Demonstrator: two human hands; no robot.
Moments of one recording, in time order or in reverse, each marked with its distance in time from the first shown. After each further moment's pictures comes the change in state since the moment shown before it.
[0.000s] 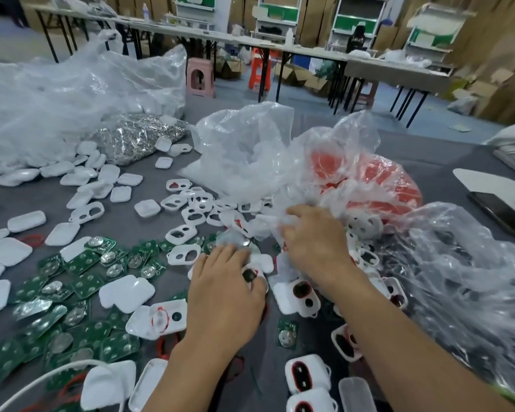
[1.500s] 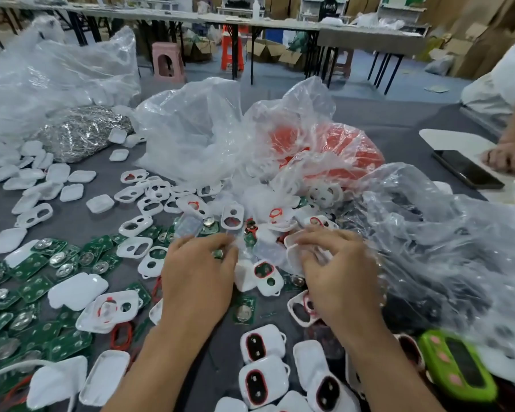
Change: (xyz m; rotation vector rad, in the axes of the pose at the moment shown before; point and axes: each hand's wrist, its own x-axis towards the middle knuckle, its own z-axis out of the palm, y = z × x) left_hand -0.002 0.036 0.004 -0.202 0.252 0.016; right_hand -0.102 0.072 -0.026 0.388 0.277 0.106
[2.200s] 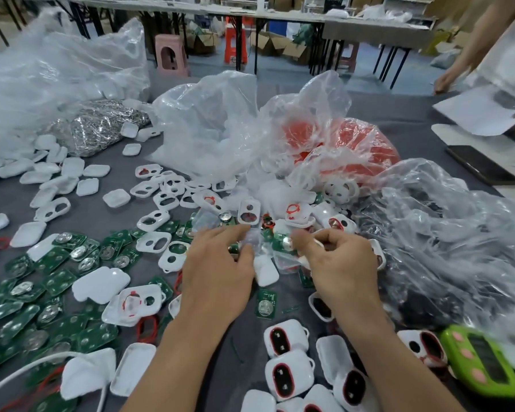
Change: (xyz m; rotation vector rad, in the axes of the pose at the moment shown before) left_hand 0.002 -0.007 -0.008 -0.077 -0.133 -0.025; right_hand 0.002 -0.013 0.024 0.229 -0.037 0.244
